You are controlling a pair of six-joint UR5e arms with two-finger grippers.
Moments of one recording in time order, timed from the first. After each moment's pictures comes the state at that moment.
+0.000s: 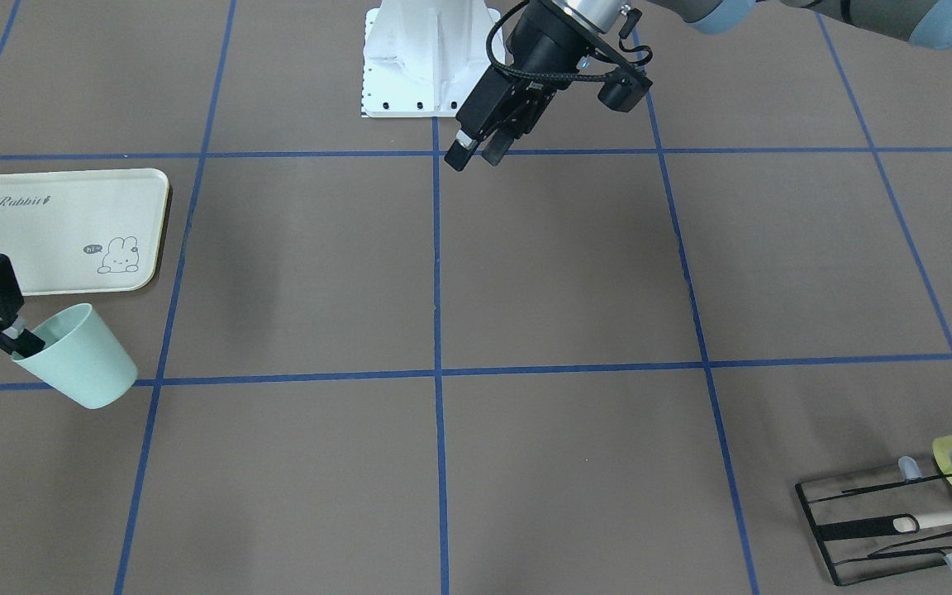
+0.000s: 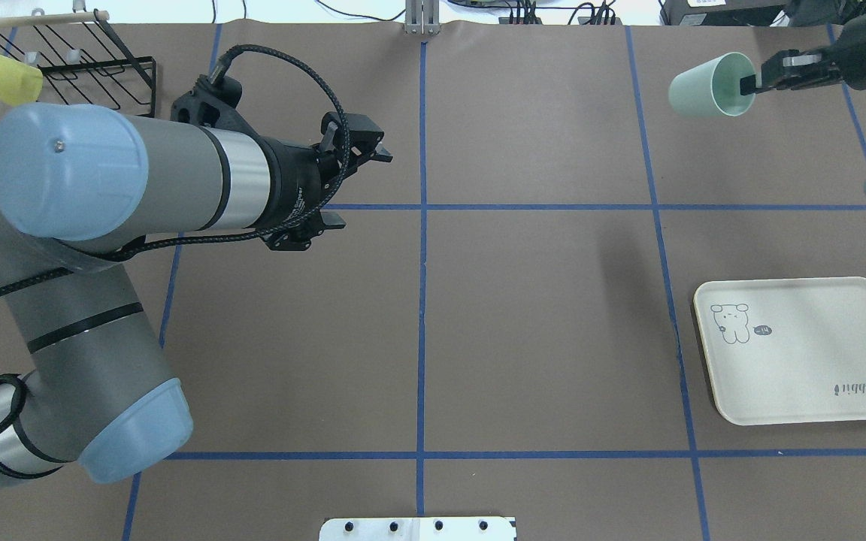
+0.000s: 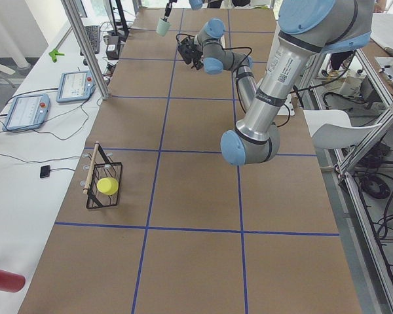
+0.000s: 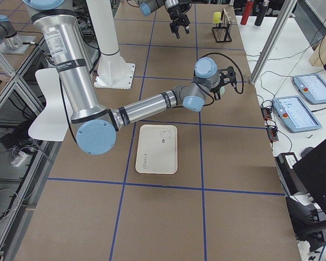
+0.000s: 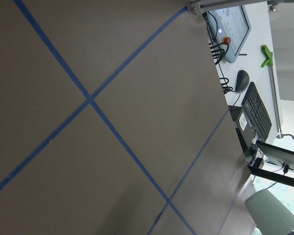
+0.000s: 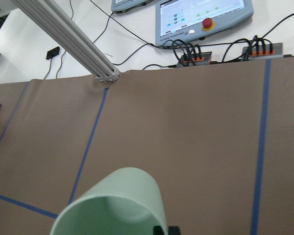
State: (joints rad) left arm -0.60 -2.15 -2.04 -1.81 -1.71 -1.97; right arm 1.23 -1.36 1.64 -0.77 2.33 0.82
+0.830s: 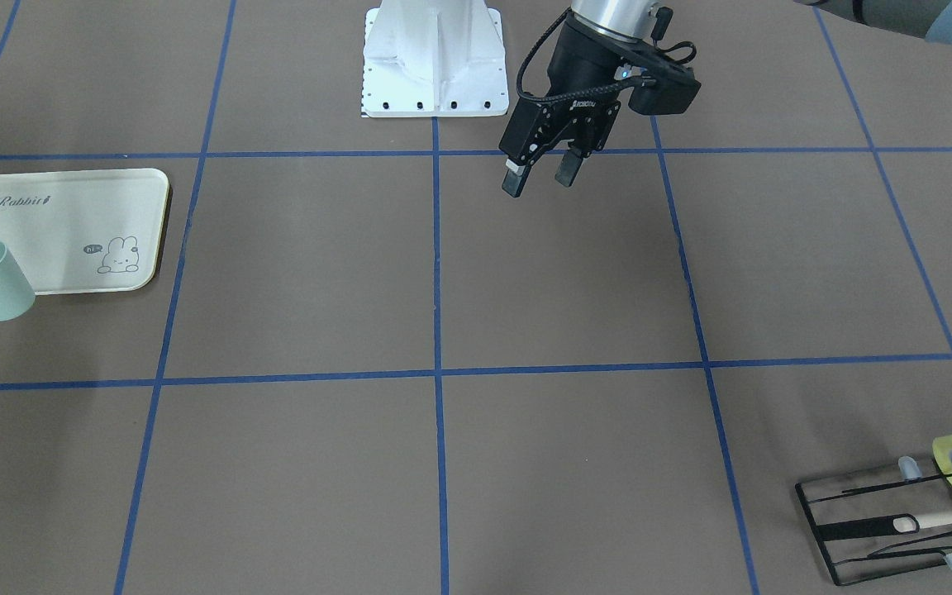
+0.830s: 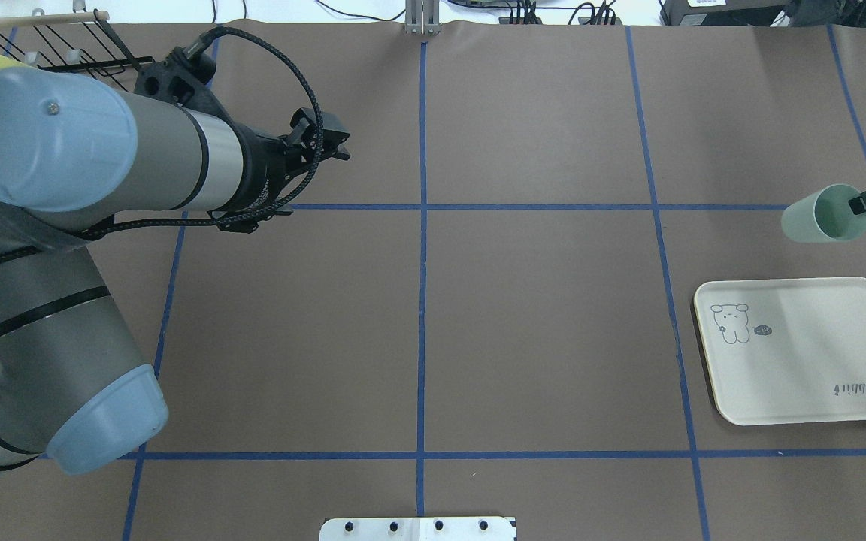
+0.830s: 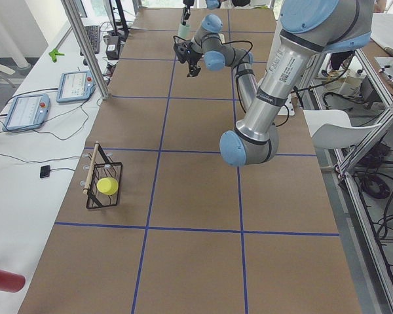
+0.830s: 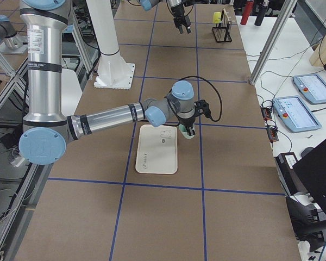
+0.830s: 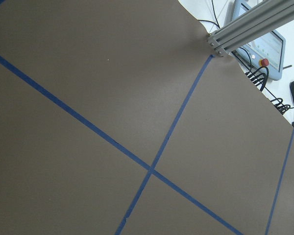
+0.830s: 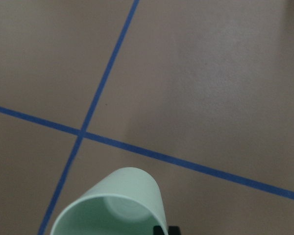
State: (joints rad) left arm -0.64 -2.14 -2.07 -1.68 -1.70 -1.85; right arm 1.21 -1.62 1.92 -1.35 2.23 0.25
